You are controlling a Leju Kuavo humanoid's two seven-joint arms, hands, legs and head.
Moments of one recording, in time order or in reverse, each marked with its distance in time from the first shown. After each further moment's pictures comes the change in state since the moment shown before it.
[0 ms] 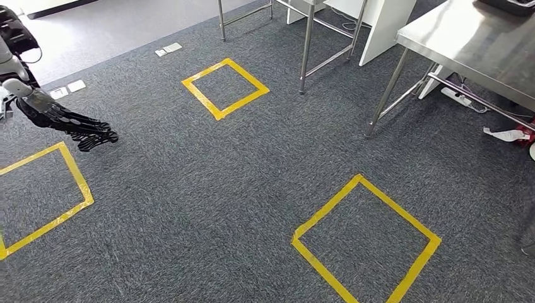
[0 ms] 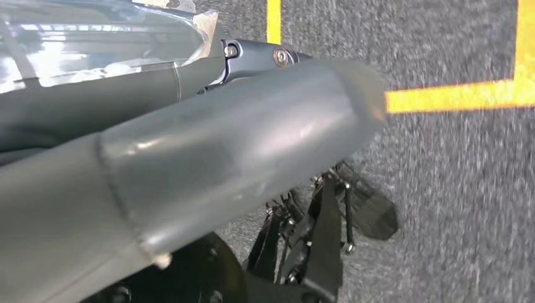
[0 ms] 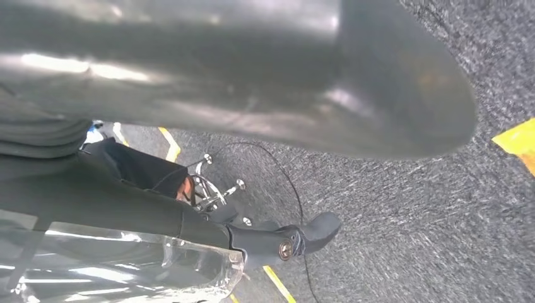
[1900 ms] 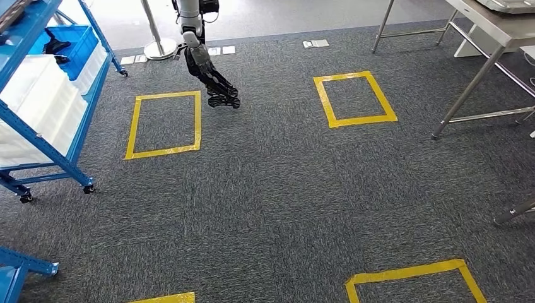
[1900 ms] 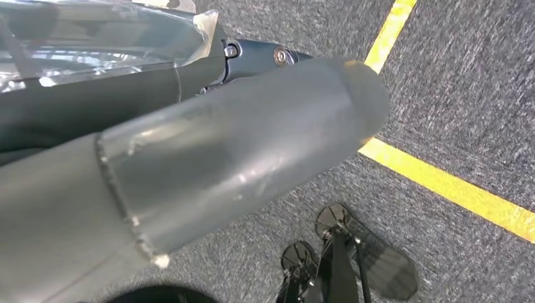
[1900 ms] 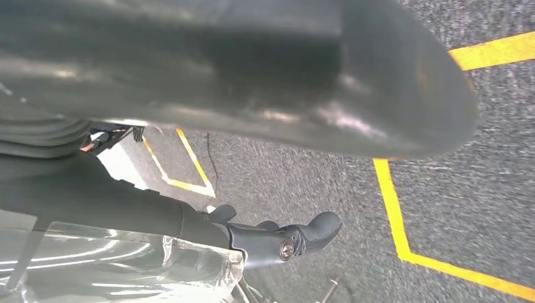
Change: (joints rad) left arm 0.002 0.017 -0.055 -0.001 -0.146 0.114 0.035; right arm 0.036 0.094 -0.673 -0.079 0.699 -0.001 0.042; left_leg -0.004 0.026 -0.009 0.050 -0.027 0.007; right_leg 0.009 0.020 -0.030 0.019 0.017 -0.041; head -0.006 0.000
